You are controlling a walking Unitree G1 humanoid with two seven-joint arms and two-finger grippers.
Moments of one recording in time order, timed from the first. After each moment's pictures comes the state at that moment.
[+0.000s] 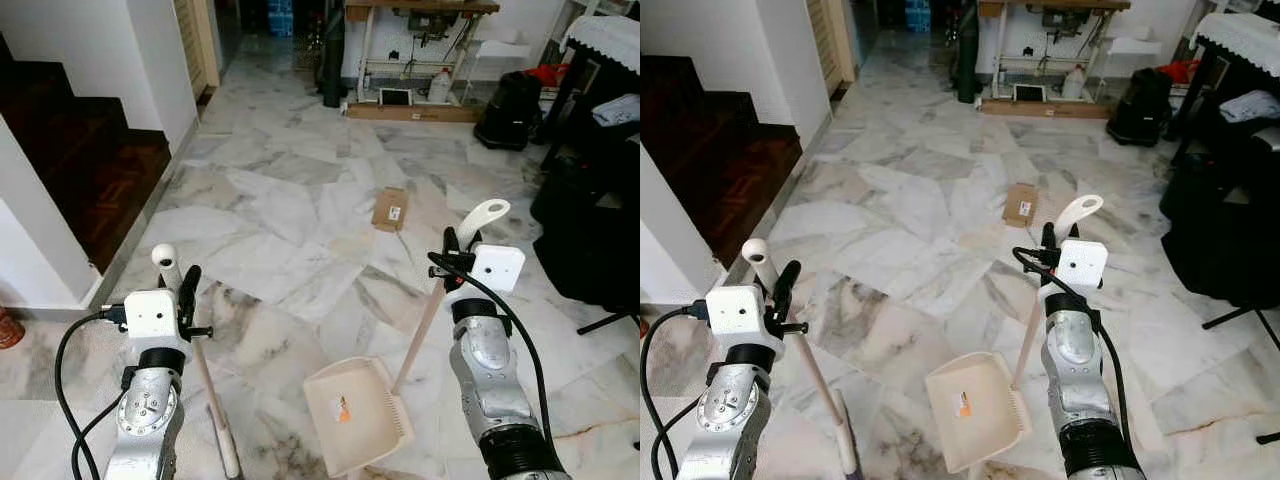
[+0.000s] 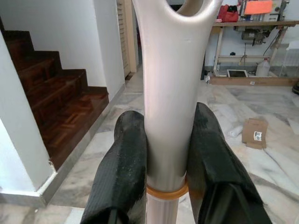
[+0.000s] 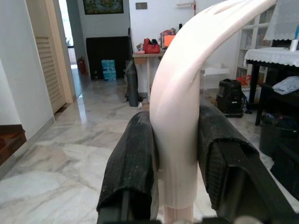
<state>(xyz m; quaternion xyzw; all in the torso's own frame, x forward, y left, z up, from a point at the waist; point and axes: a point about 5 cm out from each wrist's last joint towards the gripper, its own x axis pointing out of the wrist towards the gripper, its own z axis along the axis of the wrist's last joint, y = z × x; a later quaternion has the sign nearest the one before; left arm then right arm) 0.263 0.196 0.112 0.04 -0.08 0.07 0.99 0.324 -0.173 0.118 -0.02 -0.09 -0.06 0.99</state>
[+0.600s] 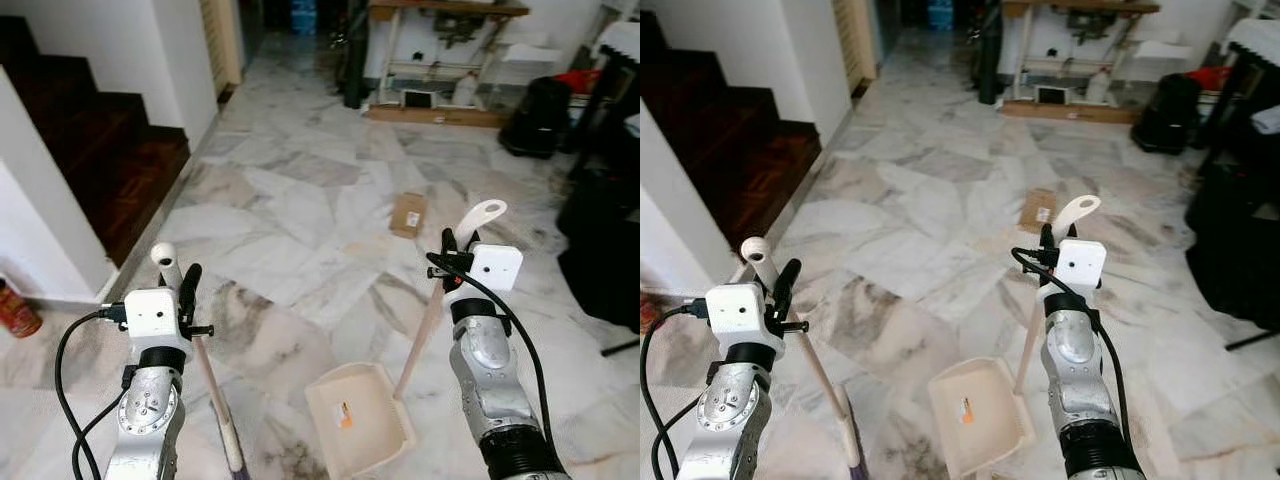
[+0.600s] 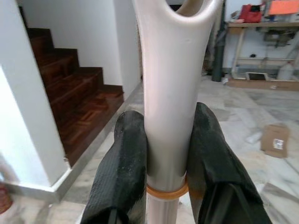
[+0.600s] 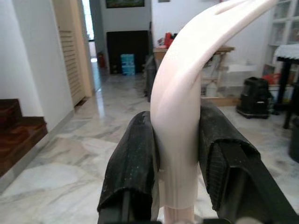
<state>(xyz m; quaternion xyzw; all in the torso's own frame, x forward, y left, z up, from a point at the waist) 0.262 0.194 0.115 0.04 -0.09 0.07 0.99 0.324 -0.172 0.118 -0.02 -0.08 -0.05 1.00</state>
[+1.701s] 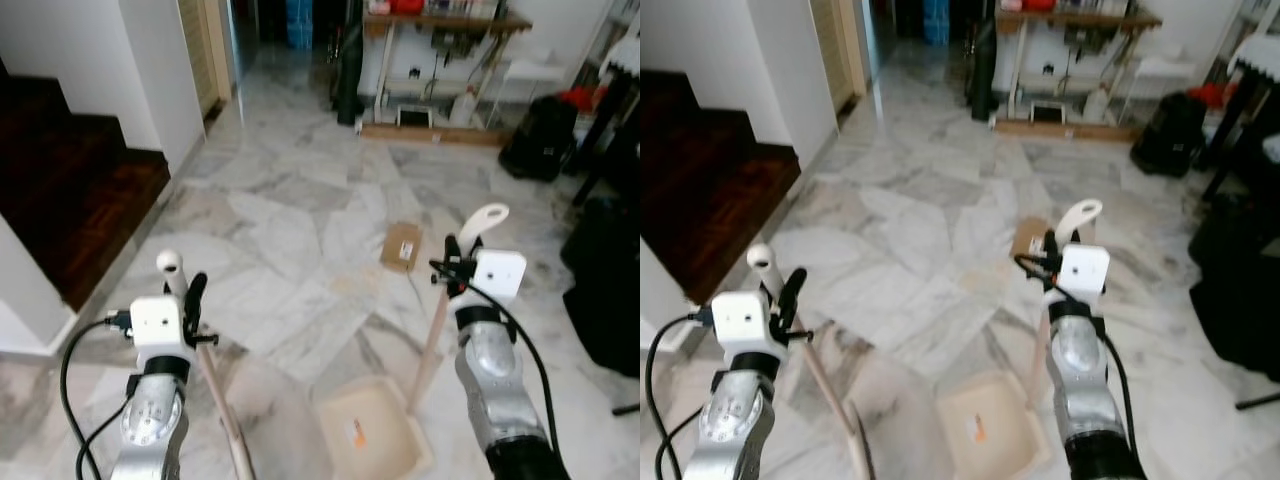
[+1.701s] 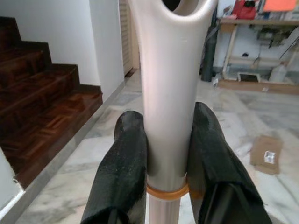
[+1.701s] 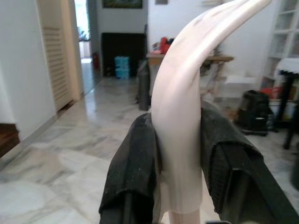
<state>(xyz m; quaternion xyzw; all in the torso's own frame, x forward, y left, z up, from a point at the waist) 0.254 0.196 0.107 0.04 -0.07 0.06 1.00 0.318 -0.168 0.115 -0.03 -0.08 -0.04 1.00</state>
